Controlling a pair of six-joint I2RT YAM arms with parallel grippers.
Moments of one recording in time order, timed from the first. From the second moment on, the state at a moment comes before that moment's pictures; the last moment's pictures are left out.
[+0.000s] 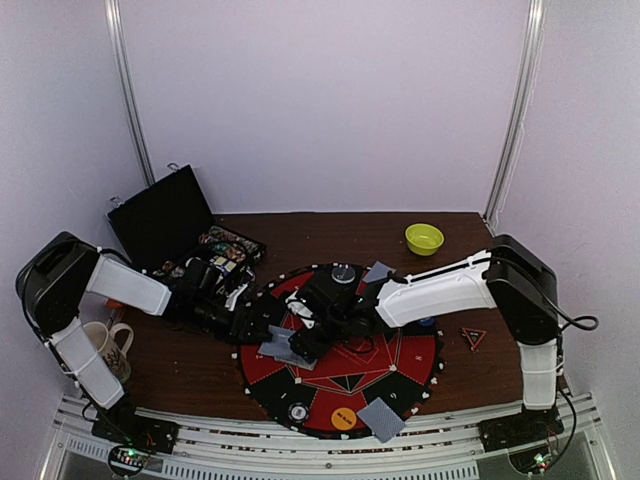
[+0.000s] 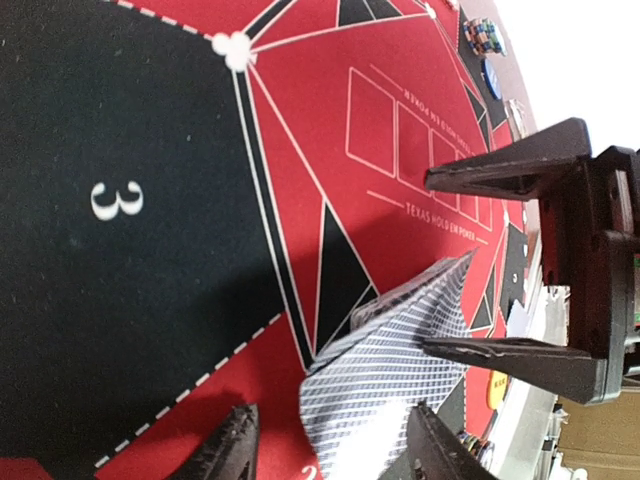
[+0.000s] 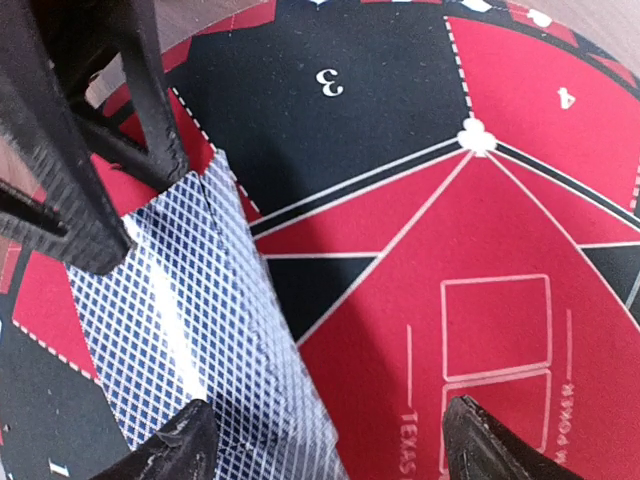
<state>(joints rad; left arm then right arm) -0.50 1.67 0.66 0.07 0.74 -0.35 1.08 2.05 1.36 -0.24 0.10 0.17</state>
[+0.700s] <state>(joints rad) -0.49 1.64 0.63 0.00 0.70 -0.34 1.08 2.11 1.42 -0.20 0.07 0.20</state>
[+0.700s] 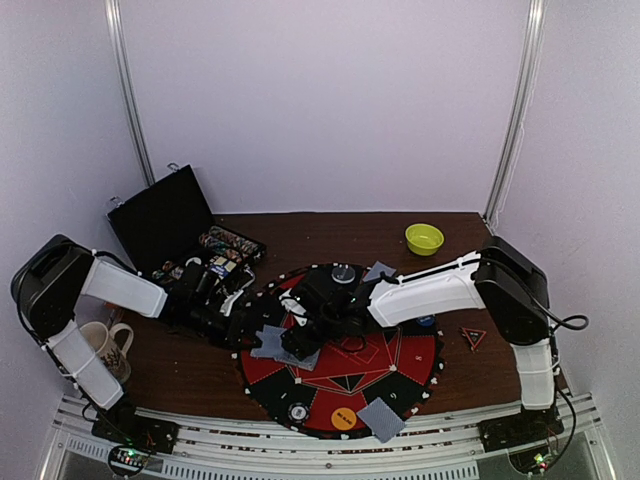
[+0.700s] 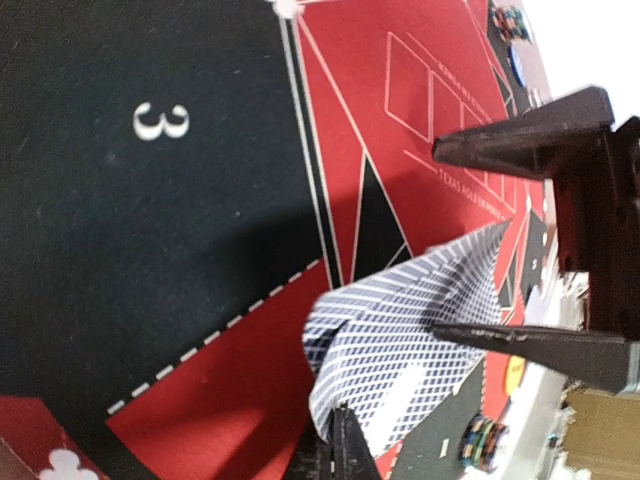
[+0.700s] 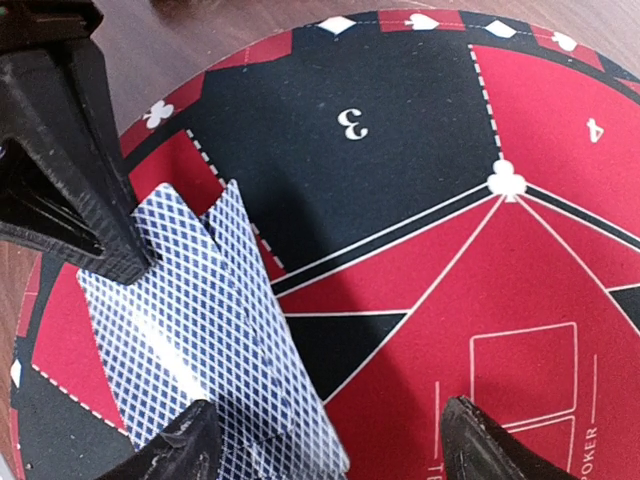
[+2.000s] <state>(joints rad) -0.57 1.68 0.68 0.02 0.80 -0.28 0.91 2.04 1.27 -0.12 -0.35 0.21</state>
